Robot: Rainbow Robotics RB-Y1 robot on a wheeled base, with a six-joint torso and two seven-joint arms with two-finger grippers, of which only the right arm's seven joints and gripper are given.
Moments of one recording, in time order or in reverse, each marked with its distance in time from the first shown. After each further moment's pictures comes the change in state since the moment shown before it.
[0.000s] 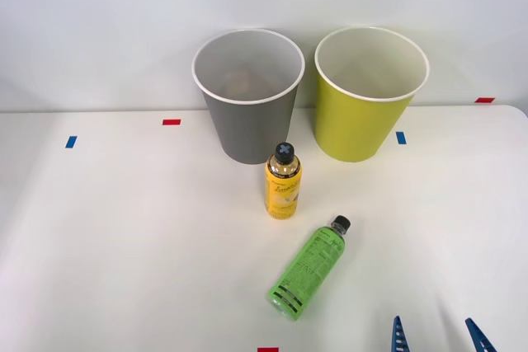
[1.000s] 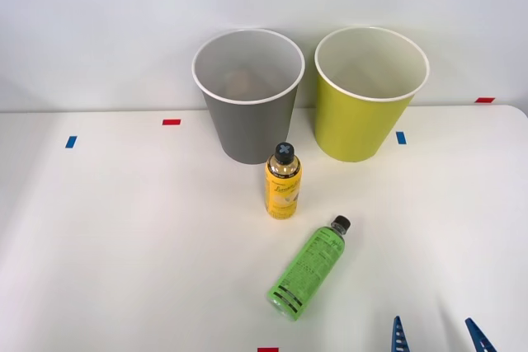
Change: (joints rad) arm 0.000 0.000 0.000 0.000 0.000 0.000 0.000
